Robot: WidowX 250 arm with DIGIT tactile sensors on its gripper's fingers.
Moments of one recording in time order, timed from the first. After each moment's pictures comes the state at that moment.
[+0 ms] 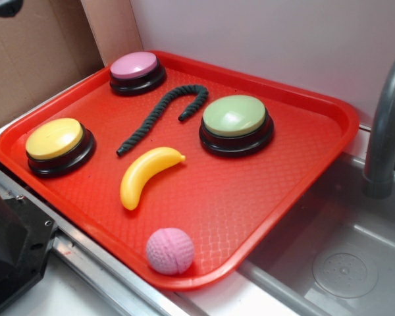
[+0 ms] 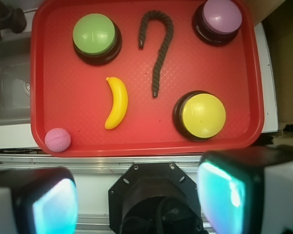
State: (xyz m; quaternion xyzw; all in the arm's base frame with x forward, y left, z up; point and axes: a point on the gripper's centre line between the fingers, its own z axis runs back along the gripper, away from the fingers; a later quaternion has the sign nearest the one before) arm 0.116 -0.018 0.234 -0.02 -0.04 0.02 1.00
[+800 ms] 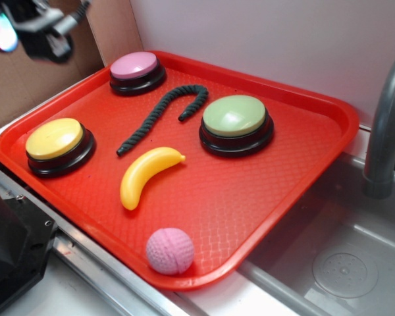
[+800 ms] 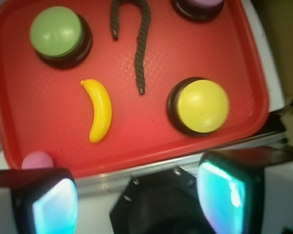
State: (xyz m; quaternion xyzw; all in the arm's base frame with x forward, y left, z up) arm 0.141 -0.012 0.173 -0.01 -0.02 0.14 0.99
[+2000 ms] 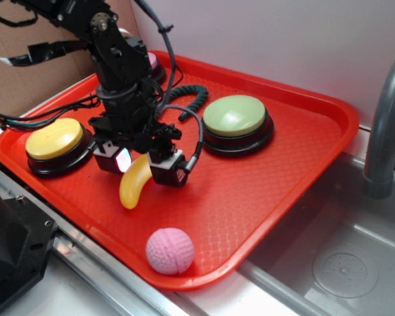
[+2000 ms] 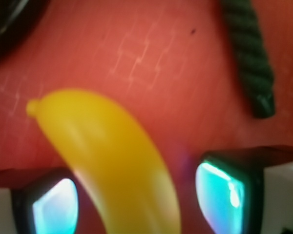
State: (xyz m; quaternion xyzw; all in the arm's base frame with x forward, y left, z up) arm 0.191 -0.040 0.020 -0.02 -0.01 0.19 0.98
